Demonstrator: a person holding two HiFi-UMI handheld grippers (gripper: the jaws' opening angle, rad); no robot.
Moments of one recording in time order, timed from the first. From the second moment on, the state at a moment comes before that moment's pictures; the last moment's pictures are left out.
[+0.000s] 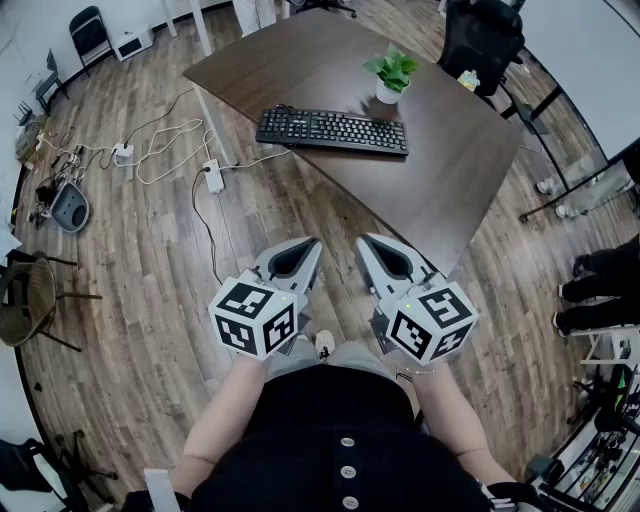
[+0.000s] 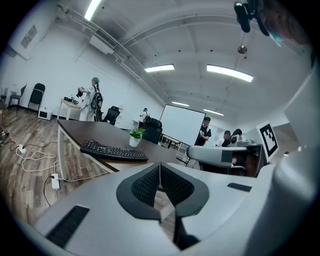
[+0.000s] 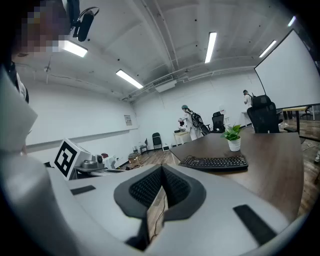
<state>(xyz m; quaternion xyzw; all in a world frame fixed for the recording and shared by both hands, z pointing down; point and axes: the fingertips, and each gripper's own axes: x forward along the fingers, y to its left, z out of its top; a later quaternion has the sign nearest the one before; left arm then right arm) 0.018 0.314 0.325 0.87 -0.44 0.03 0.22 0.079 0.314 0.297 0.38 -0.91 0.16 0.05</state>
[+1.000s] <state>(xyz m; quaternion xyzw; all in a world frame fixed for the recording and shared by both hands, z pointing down) 0.022 0.315 0.335 0.87 -0.44 0.04 0.21 0.084 0.313 0.308 0.38 -0.91 0.18 0.04</state>
